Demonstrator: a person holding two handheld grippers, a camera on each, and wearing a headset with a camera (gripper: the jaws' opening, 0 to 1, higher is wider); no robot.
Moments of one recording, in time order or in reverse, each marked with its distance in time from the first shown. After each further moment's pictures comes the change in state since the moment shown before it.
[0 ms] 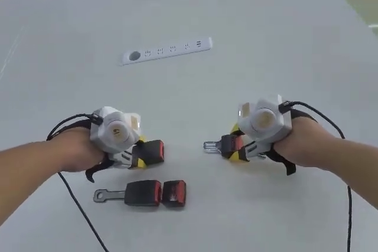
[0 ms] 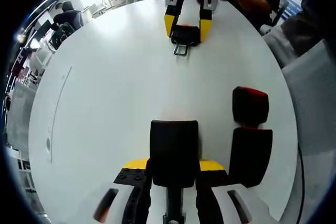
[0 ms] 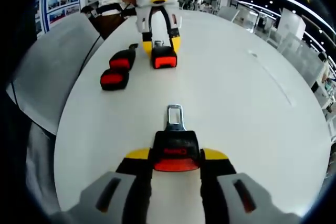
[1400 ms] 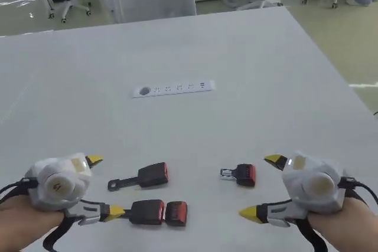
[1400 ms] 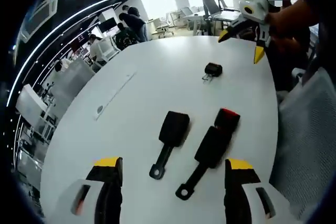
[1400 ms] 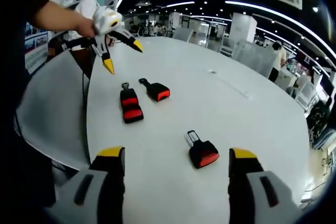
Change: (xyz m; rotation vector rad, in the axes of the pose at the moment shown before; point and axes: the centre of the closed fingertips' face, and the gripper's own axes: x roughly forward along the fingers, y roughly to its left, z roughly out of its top) left arm -0.125 -0.056 -0.030 -0.371 -0.282 0.408; right arm -0.096 0.066 0.030 0.244 -0.212 -0.308
